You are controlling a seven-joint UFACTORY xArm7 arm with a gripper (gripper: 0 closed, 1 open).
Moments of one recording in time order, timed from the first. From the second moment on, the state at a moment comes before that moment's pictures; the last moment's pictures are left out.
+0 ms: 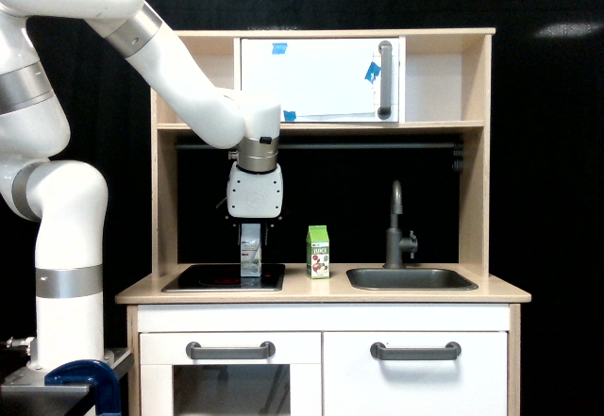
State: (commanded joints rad) arm 0.98 -0.45 -0.39 0.47 0.40 0.74 -1.42
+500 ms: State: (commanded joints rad) arm 0.98 -0.43 -0.39 0.47 0.42 0.73 -1.44
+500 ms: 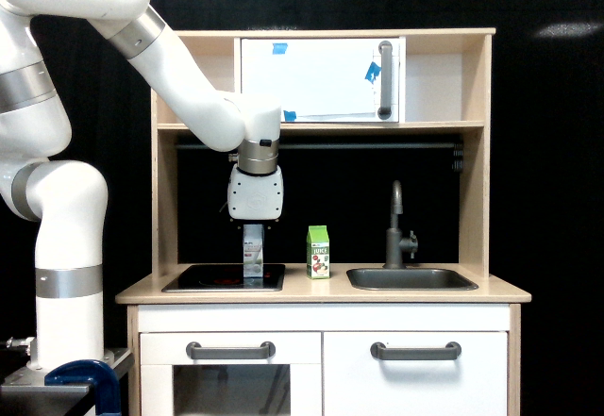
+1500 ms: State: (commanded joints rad) arm 0.85 -0.32 -0.64 0.77 0.33 1.05 -1.69
